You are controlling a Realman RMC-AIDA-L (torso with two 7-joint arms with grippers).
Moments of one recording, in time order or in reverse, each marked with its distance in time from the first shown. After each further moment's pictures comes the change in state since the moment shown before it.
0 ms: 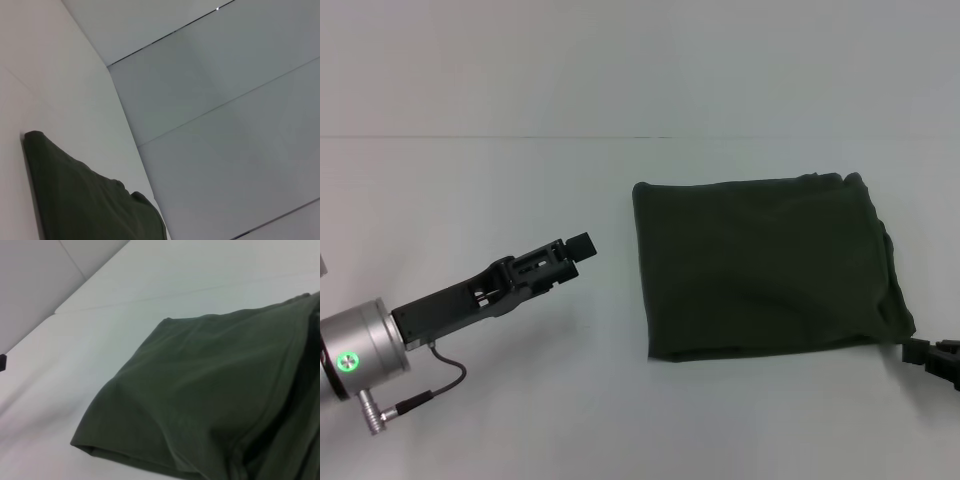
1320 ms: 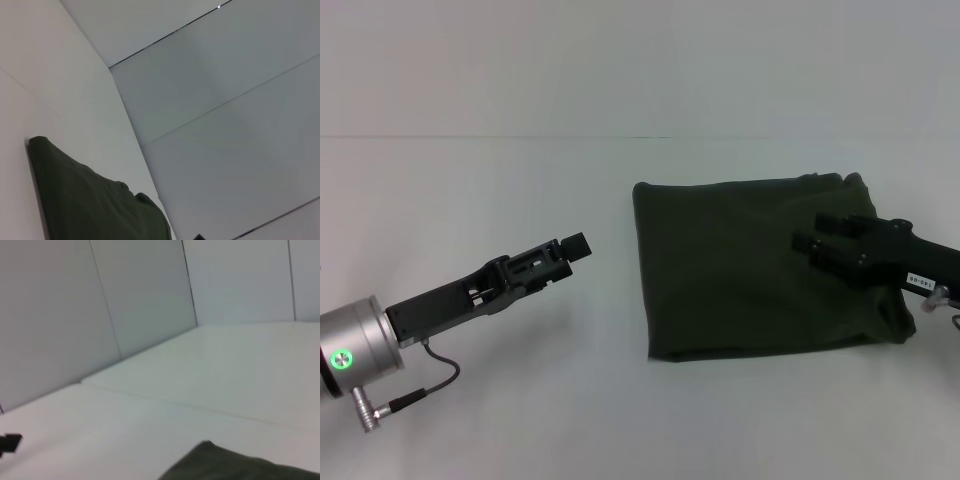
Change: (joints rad) left arm 0.001 0.009 -0.004 0.009 0.011 -0.002 0.006; right arm 0.199 0.117 0.220 0.102 0.062 0.095 -0.426
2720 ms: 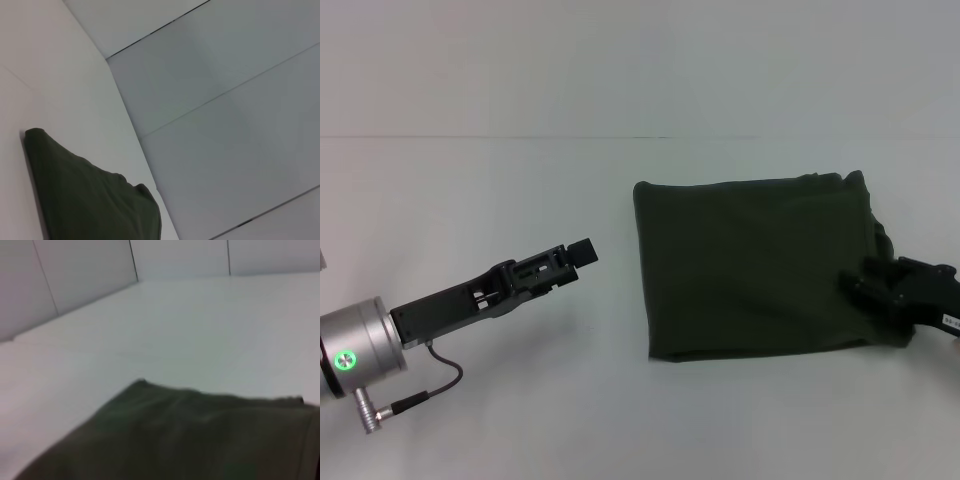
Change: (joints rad) left arm -0.009 0.002 -0.001 0.000 0.024 0.010 0.000; right arm -0.098 -0.003 -0.060 0.014 0.053 0.145 -0.040
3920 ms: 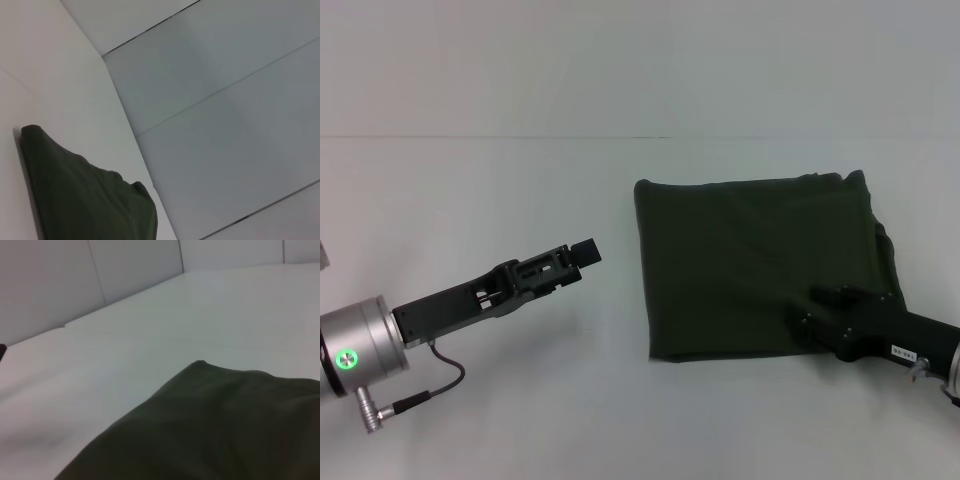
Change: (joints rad) left arm 0.000 -0.002 0.007 0.010 0.001 0.005 -0.007; right arm 0.006 0.002 -0.186 0.111 0.119 0.029 -0.076
